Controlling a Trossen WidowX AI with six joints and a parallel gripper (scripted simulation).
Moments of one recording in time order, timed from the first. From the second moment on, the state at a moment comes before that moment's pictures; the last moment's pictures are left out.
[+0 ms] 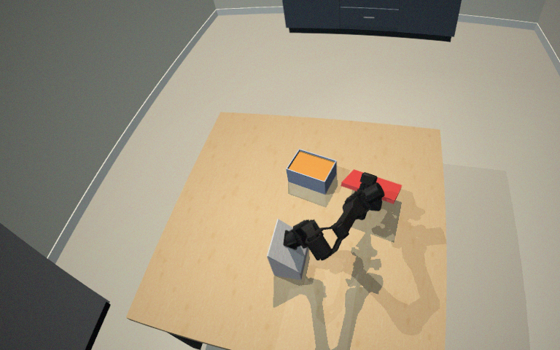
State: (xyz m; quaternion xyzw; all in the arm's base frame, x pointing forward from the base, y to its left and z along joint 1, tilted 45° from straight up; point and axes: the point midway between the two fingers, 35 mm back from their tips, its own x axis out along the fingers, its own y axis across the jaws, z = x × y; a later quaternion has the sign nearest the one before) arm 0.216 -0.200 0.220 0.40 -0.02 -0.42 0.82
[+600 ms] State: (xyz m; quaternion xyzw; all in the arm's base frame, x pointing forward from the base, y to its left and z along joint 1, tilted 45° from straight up) arm 0.214 -0.210 0.210 0.40 -0.02 -0.42 0.82
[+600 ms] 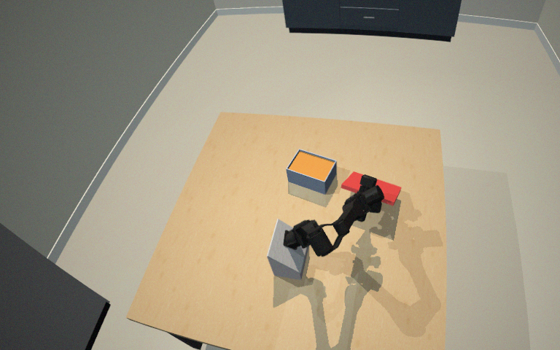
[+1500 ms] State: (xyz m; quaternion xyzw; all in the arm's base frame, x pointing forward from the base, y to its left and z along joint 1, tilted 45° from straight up) arm 0.213 -0.226 0.195 0.40 -0.02 -0.42 0.82
